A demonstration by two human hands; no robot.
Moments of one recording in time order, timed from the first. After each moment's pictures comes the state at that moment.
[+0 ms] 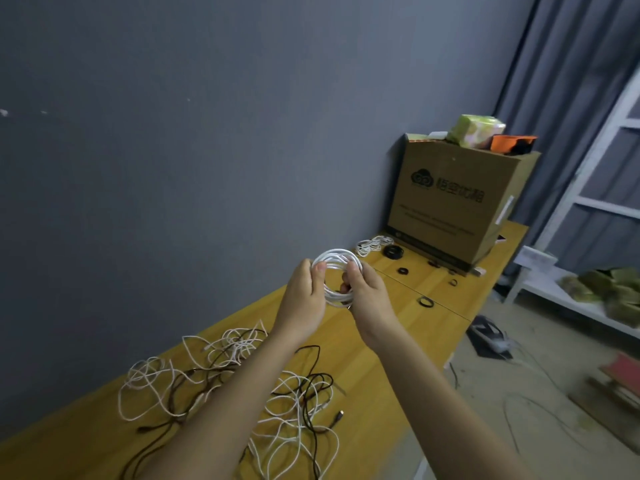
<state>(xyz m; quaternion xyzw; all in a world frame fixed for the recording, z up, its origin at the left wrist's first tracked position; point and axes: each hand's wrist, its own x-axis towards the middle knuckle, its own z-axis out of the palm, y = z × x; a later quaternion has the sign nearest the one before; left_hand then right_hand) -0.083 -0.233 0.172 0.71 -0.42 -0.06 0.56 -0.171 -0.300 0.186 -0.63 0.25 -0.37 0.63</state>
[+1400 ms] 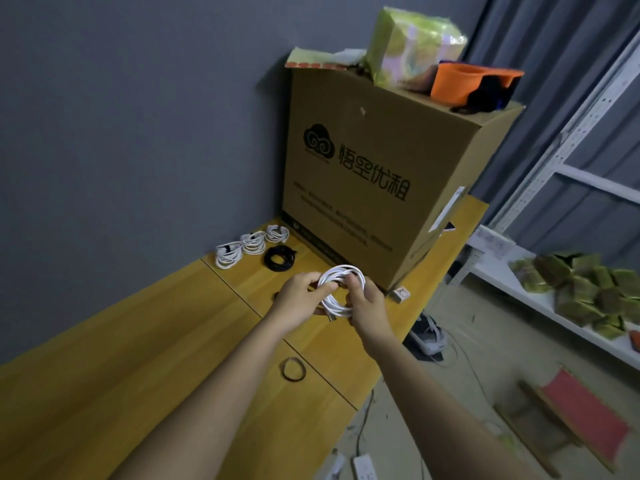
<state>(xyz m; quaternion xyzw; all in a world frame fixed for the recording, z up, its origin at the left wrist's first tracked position) -0.115 -0.883 0.064 0.67 -0.38 -0.37 0.52 -0.235 -0.952 0.058 -0.66 0.39 -0.30 0.57</state>
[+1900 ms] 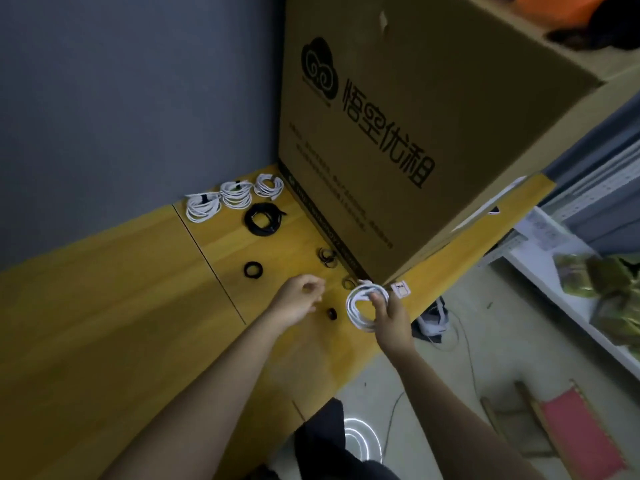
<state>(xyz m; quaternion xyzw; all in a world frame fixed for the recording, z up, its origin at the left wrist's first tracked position) -0.127 -1.014 -0.036 0.74 -0.21 -0.45 0.46 -0.285 -1.124 -0.045 -0.73 0.46 -0.13 0.49</state>
